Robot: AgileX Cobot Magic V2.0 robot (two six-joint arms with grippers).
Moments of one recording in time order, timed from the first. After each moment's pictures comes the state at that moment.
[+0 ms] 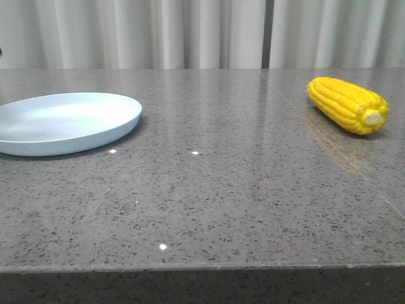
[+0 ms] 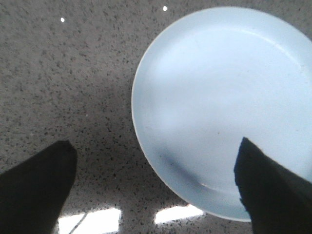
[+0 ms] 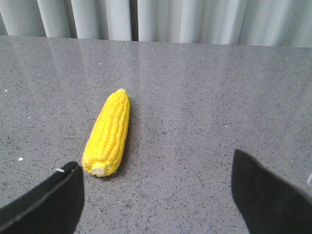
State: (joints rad) left arm -0.12 1.34 -1.08 -0.09 0.82 0.07; right arm 0.01 0.44 -0.54 0.09 0.43 -0.04
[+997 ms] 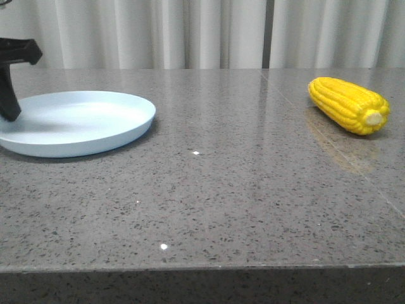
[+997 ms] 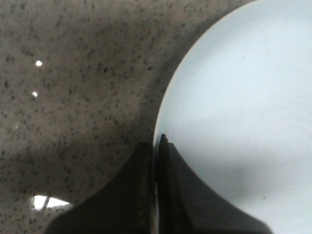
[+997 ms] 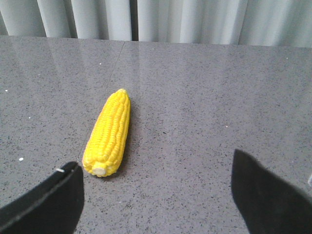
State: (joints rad) left arm -0.14 1.60 -1.18 -0.19 0.76 0.09; right arm 0.01 0.44 -0.54 0.09 0.43 -0.04
